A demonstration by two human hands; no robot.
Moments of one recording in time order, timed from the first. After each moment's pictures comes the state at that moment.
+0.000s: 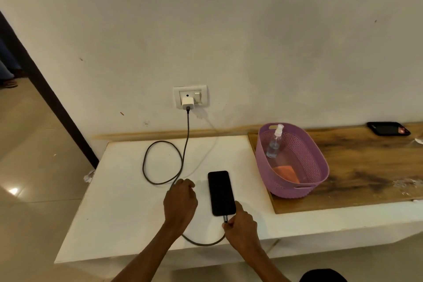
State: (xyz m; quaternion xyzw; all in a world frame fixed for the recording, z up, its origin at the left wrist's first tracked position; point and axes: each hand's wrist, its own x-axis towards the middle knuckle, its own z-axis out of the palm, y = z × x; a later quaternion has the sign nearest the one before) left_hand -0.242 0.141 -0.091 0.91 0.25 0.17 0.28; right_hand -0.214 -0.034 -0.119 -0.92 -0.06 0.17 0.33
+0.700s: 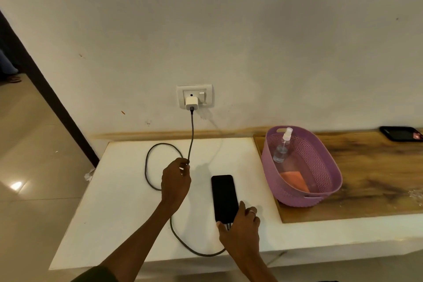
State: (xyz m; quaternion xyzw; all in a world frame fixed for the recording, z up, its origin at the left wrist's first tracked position) left_hand -0.188 0.186 -0.081 0.82 0.29 0.24 0.43; right_hand -0.207 -0.014 -0.124 -0.97 -0.04 0.11 0.23
